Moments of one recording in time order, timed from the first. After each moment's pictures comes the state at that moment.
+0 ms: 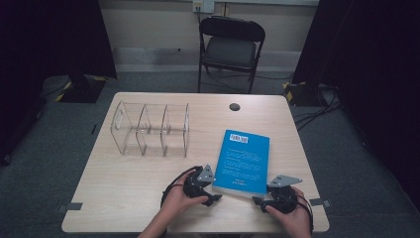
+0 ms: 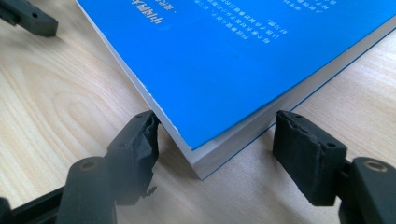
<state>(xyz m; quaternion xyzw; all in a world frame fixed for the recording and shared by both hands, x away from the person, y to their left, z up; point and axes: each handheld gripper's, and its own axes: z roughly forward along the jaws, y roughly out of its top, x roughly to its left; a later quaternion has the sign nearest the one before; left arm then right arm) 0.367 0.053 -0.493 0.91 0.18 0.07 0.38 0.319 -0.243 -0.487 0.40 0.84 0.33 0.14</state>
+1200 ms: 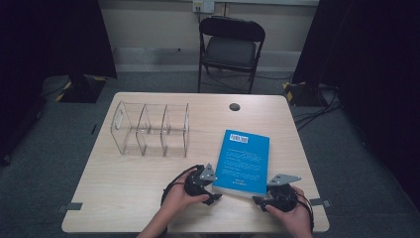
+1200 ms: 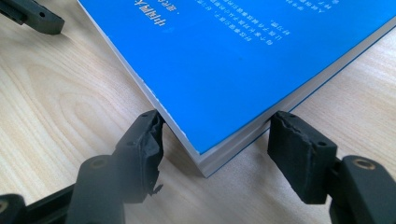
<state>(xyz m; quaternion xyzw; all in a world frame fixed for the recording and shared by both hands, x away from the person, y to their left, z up) 0.369 0.050 -0.489 0.92 0.17 0.07 0.35 0.320 -0.240 -0.480 0.41 0.85 0.32 0.13</state>
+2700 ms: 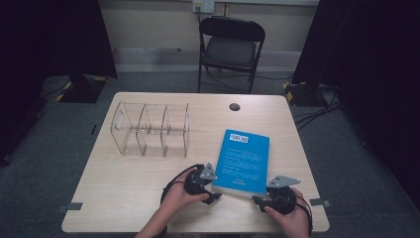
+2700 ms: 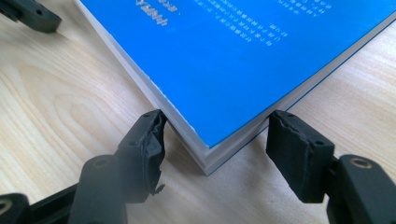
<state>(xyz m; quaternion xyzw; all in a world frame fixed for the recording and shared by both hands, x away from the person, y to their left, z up) 0.373 0.052 -0.489 0.92 0.16 0.07 0.35 0.314 -0.236 -0.479 0.41 0.84 0.32 0.15</state>
